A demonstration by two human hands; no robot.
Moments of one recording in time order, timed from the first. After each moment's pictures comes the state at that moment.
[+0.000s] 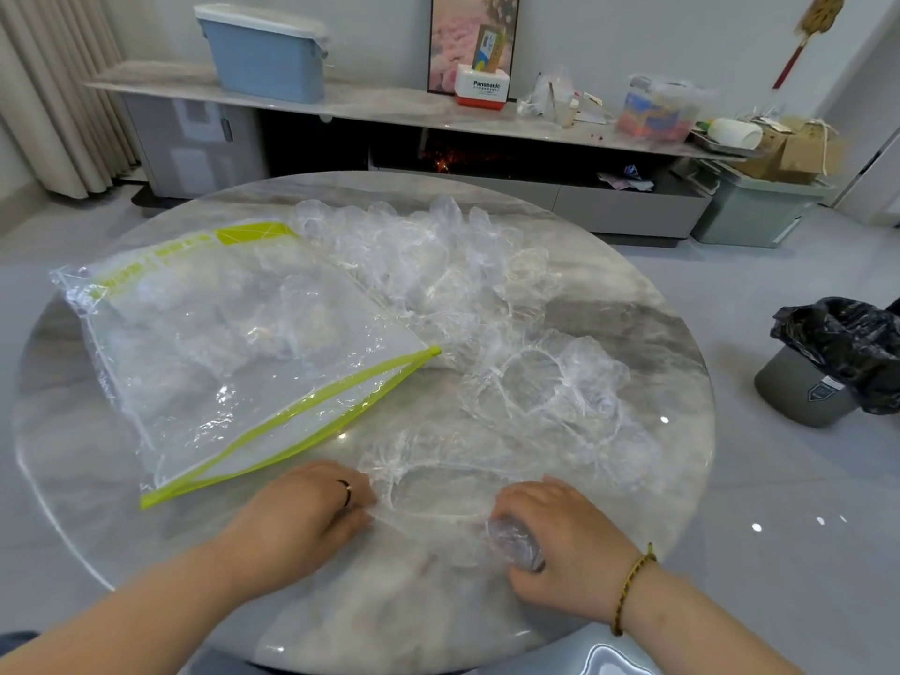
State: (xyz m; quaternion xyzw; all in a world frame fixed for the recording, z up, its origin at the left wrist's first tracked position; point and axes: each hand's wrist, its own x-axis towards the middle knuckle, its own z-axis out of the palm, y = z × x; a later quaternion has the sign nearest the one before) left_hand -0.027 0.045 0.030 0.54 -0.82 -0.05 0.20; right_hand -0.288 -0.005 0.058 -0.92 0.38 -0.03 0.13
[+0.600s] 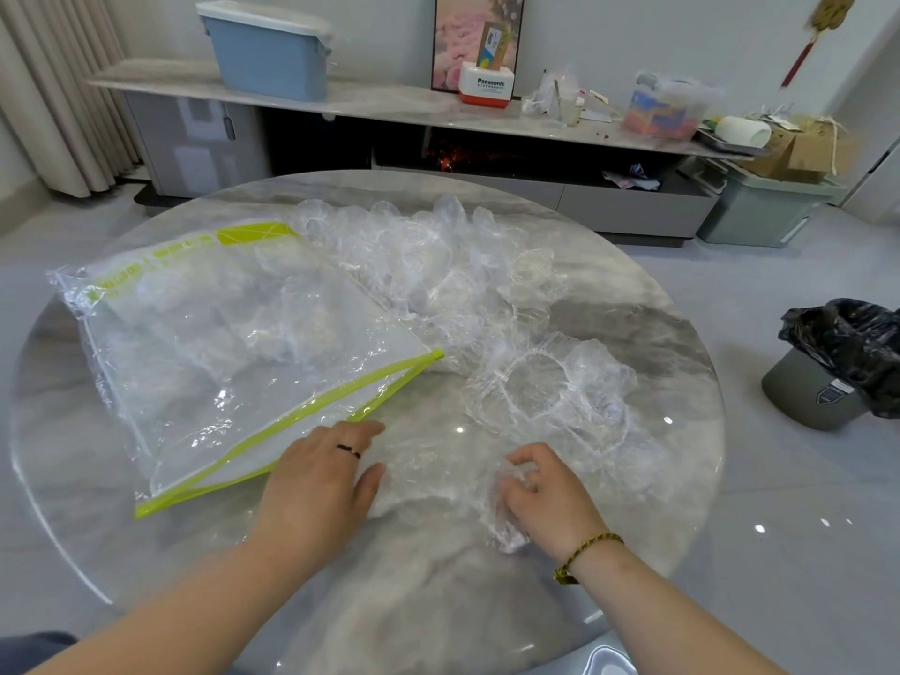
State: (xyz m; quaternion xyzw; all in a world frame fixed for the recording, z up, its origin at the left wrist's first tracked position) left_hand -0.053 0.030 0.045 0.69 -0.68 0.01 0.24; right_hand -0.261 -0.023 0.057 -0.68 0.59 -0.17 0.40
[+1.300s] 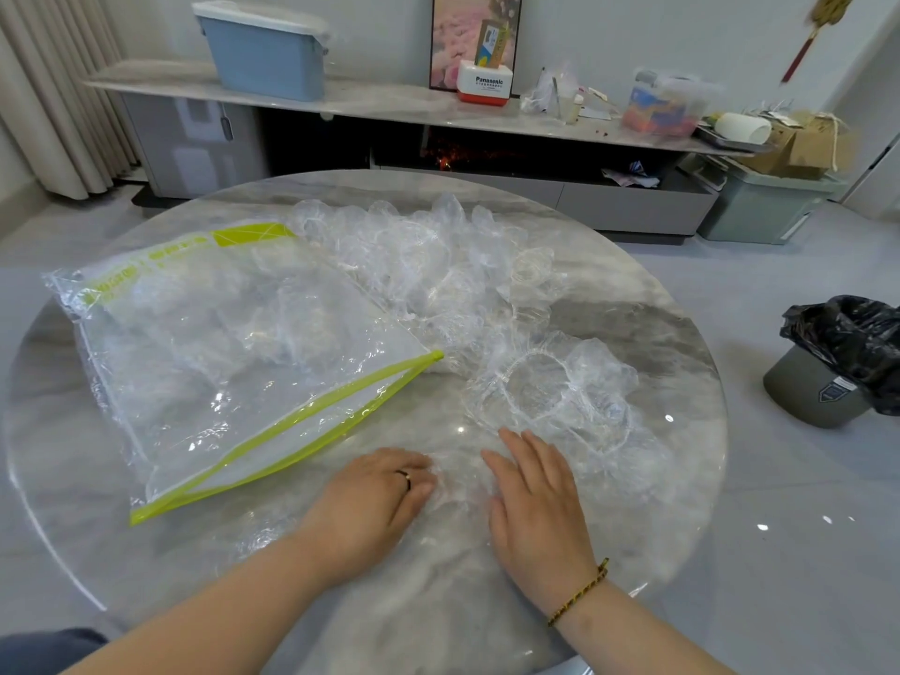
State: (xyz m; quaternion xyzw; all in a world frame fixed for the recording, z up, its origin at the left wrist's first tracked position) left_hand -0.068 0.015 0.022 0.57 -0.80 -0.07 0.20; right_hand -0.256 -0.015 0.014 -0.85 0.44 -0.29 -0.08
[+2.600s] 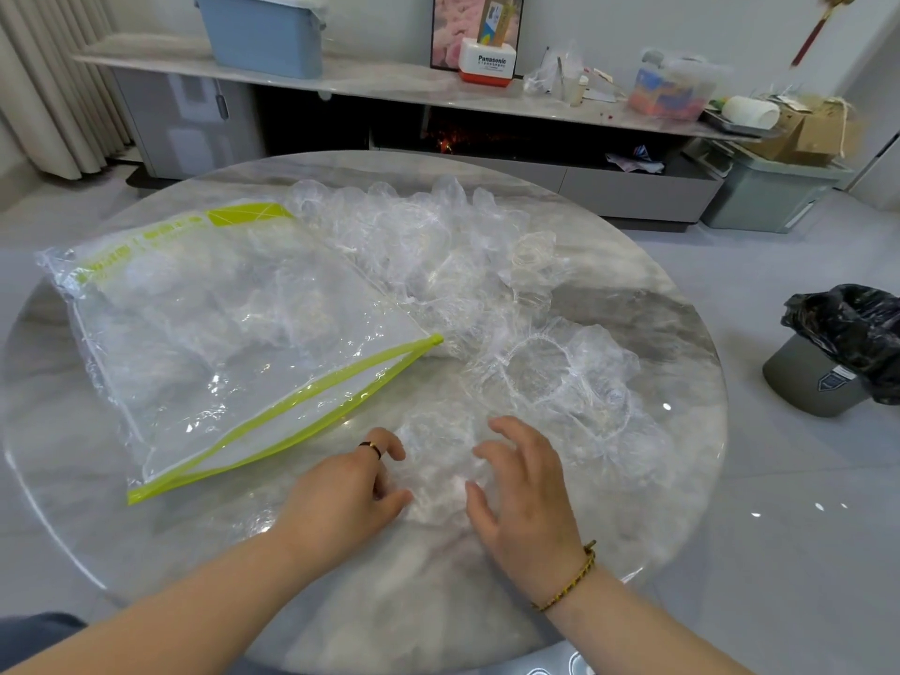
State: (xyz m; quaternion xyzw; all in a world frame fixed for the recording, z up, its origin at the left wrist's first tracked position) left_hand -0.068 0.029 0.040 0.70 -0.65 -0.23 0.19; right_hand -0.242 -0.007 0.033 -0.85 0.39 -0.35 0.04
